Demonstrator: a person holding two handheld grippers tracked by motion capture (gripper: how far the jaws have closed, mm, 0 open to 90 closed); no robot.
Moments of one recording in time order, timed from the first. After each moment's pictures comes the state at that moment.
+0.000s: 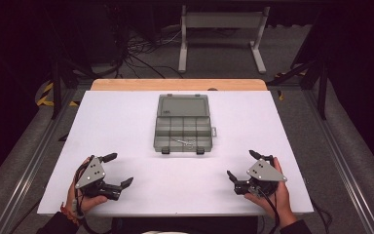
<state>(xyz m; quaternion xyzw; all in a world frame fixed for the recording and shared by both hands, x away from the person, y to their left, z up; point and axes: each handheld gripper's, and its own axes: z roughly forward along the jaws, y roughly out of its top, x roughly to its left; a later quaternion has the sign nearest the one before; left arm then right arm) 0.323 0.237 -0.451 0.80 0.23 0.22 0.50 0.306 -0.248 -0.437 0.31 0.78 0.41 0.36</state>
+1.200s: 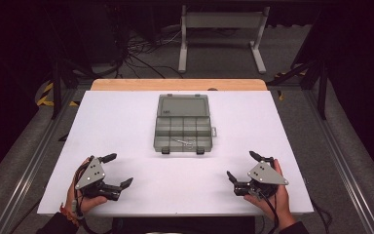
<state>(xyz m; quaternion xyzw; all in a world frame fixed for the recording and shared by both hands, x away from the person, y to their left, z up) 0.322 0.238 -0.452 0.81 0.23 0.23 0.49 0.302 -0.247 -0.439 0.31 0.77 0.43 0.37</state>
